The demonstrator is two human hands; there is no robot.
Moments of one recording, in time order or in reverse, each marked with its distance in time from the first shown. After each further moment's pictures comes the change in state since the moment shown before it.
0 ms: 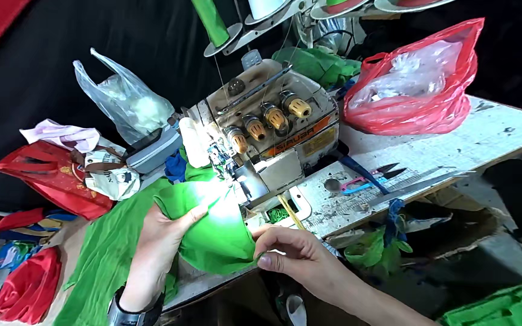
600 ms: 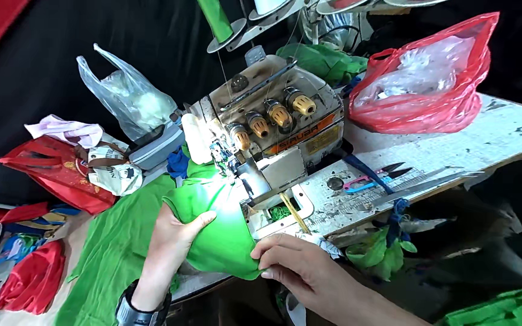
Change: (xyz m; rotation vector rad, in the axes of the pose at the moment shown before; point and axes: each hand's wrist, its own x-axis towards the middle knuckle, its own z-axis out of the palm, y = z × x) left_hand -0.007 -0.007 0.006 0.259 0.034 -0.036; right_hand -0.013 0.009 -0.005 -0.613 -0.094 -0.287
